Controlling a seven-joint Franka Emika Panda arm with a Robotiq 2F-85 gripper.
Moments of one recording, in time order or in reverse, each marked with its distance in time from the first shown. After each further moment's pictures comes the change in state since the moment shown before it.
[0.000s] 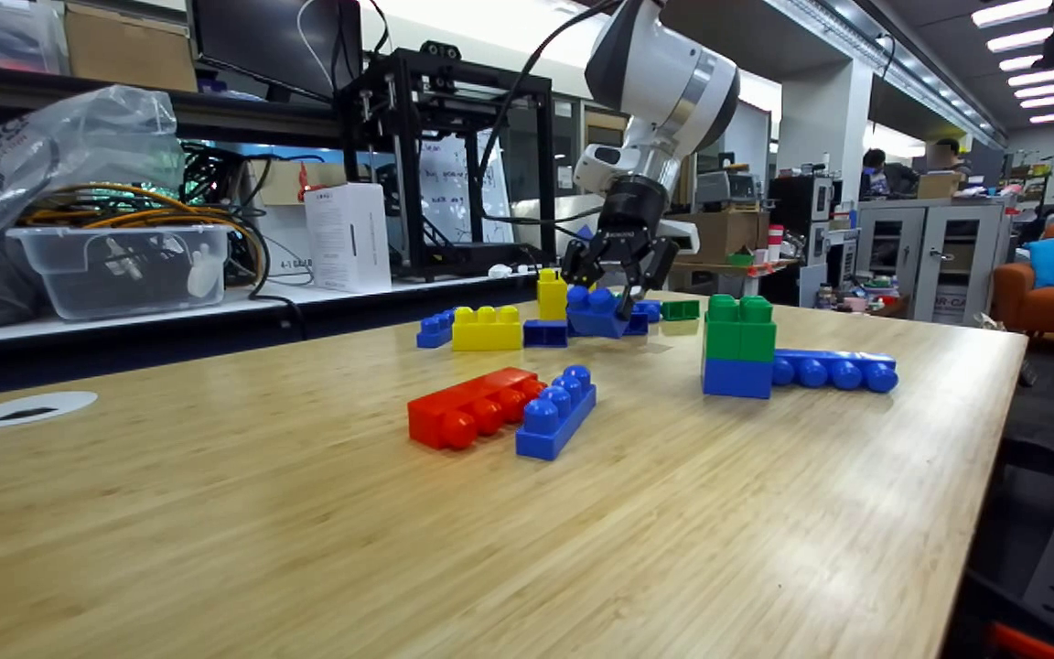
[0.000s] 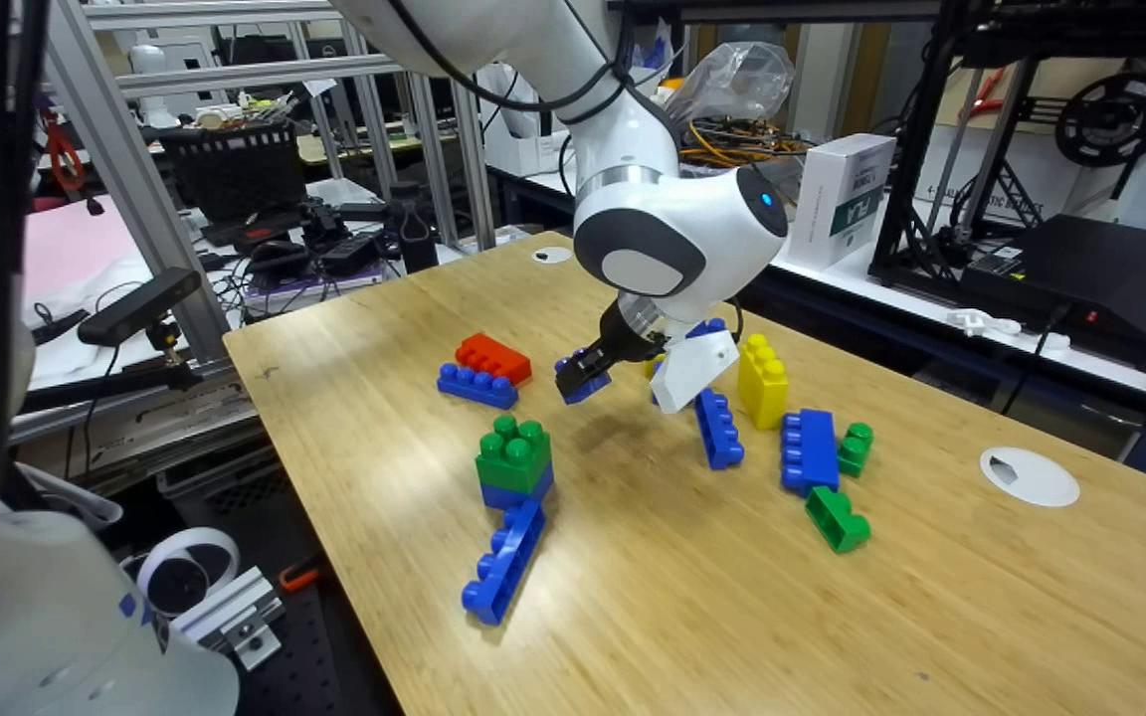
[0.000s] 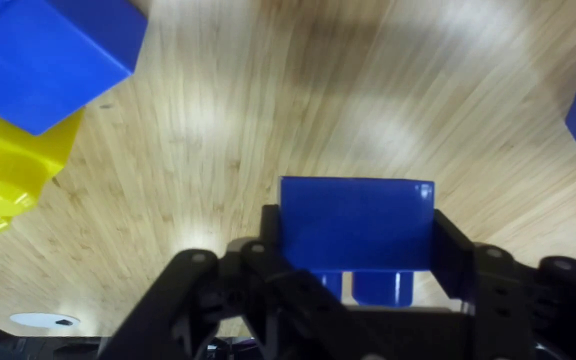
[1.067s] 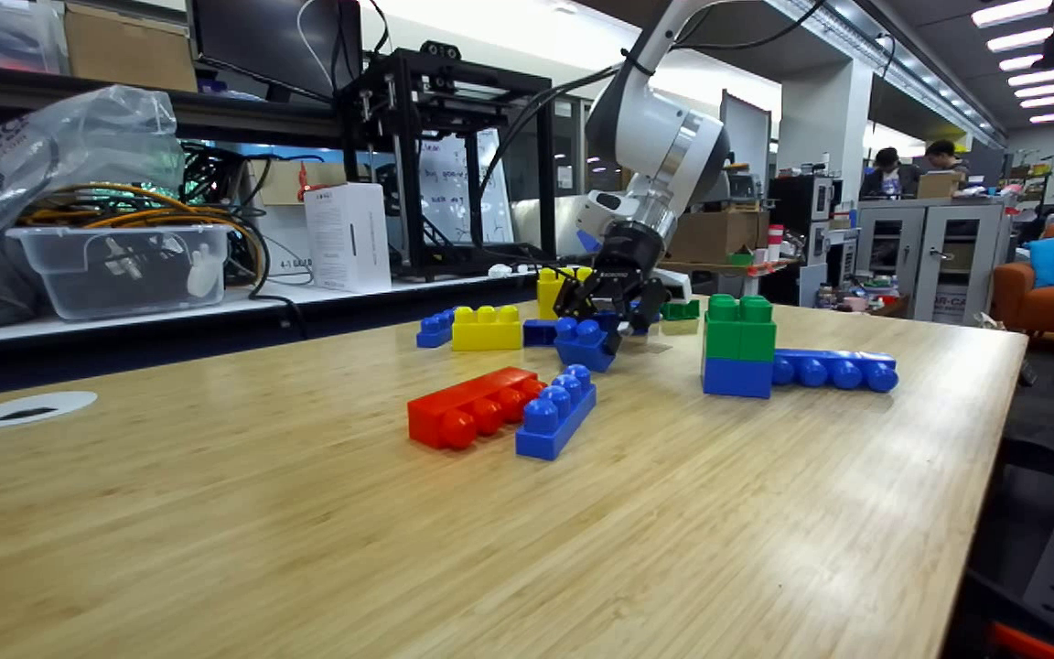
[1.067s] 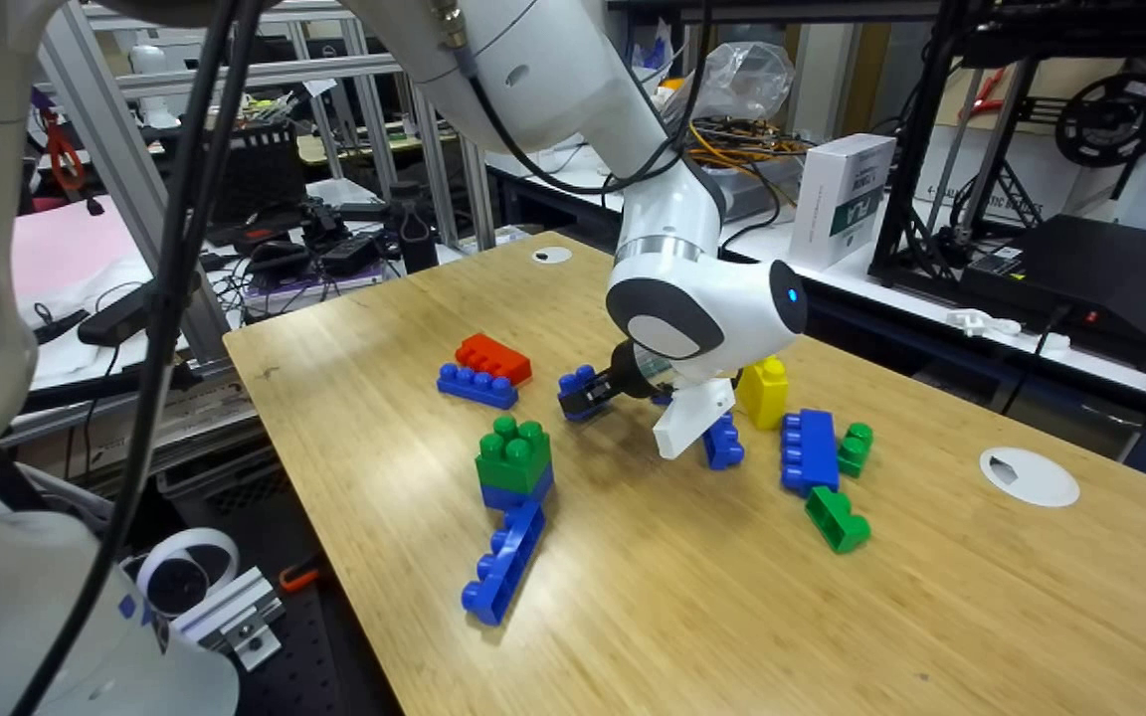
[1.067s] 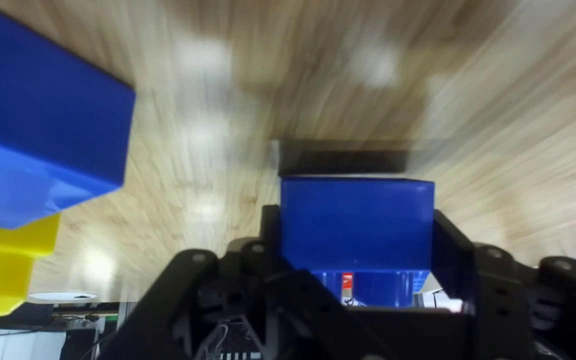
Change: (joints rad) arm -0.017 0.175 -0.019 0.104 0.132 -0.086 -0.111
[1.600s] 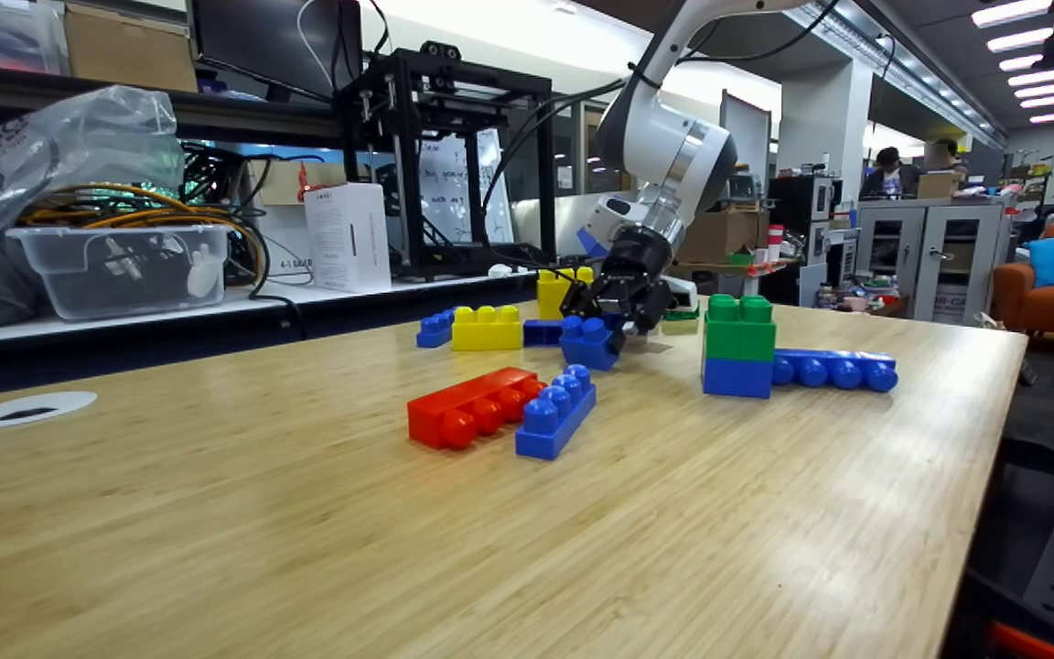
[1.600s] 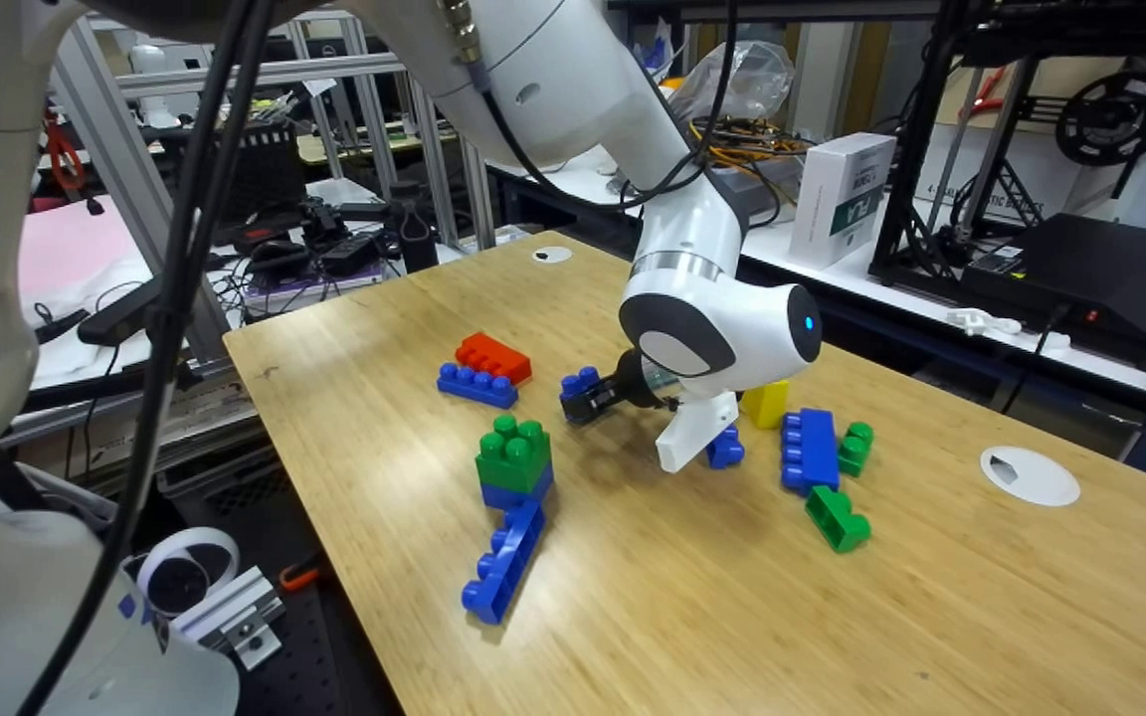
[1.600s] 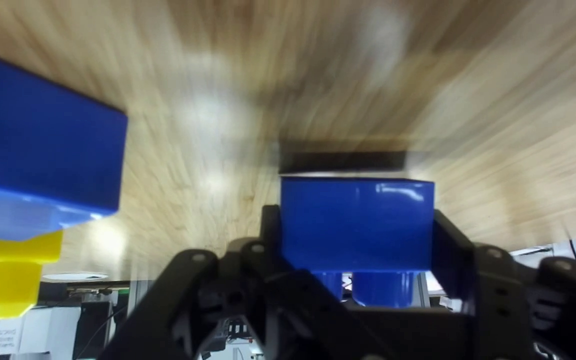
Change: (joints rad) arm -0.006 0.027 -0.033 0.020 0.048 -0.067 -0.037
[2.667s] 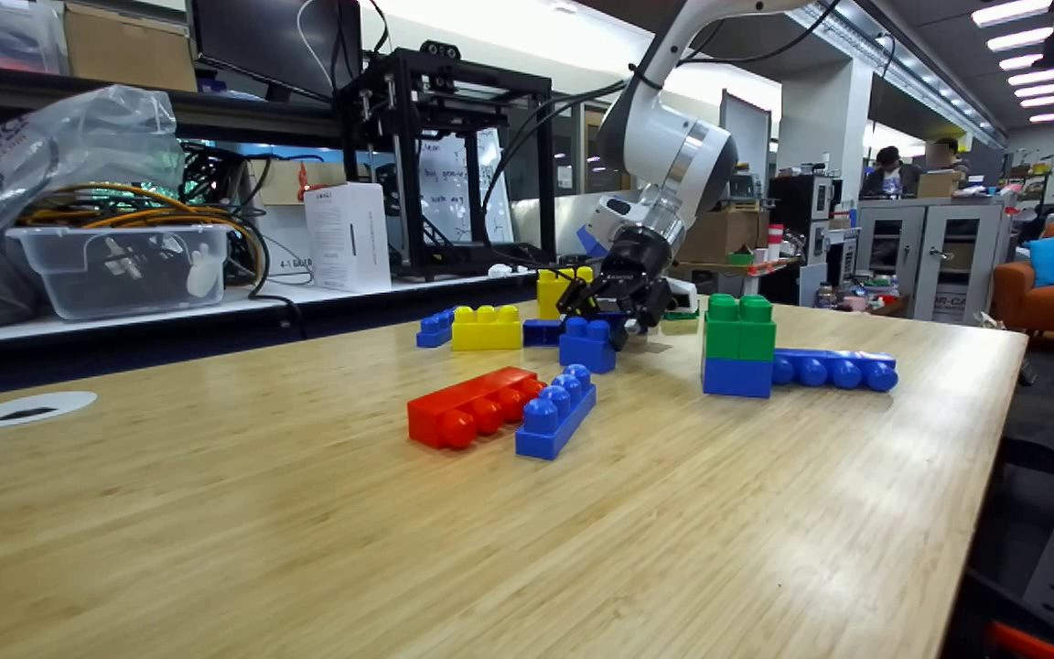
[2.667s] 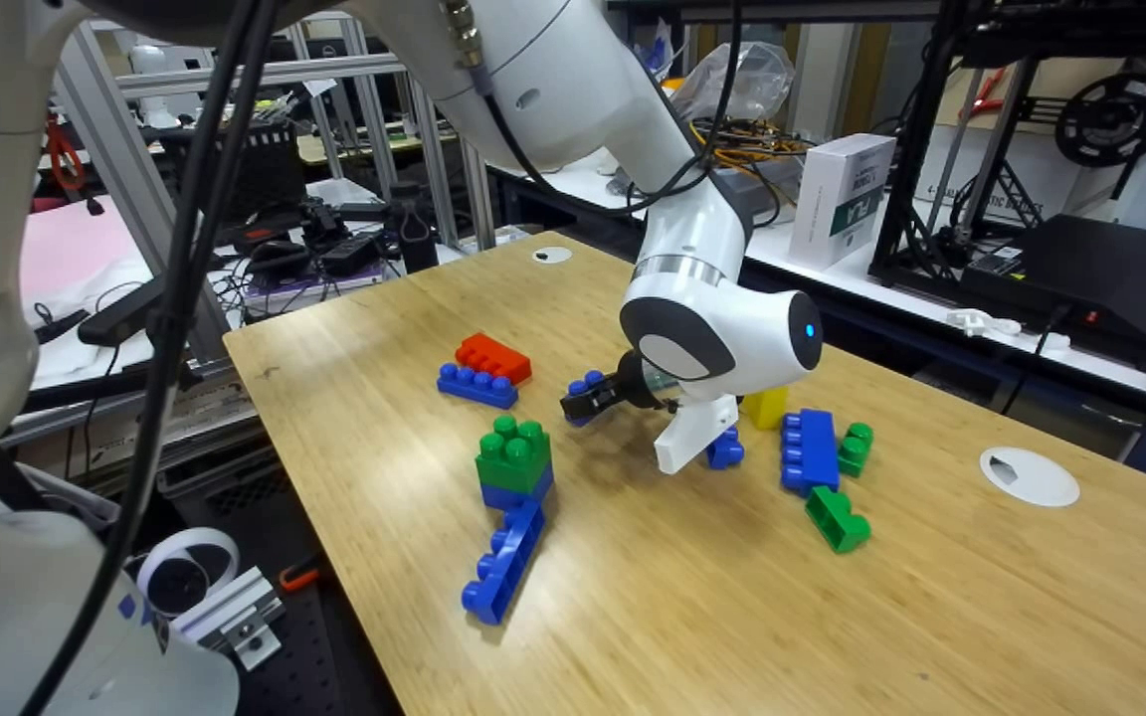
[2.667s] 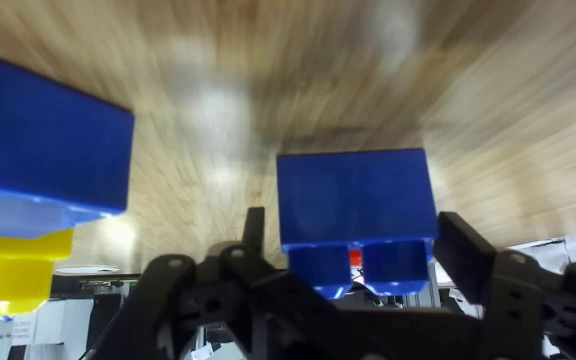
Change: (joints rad) arm 0.000 0.004 -0.004 0.001 0.029 -0.006 -0.001
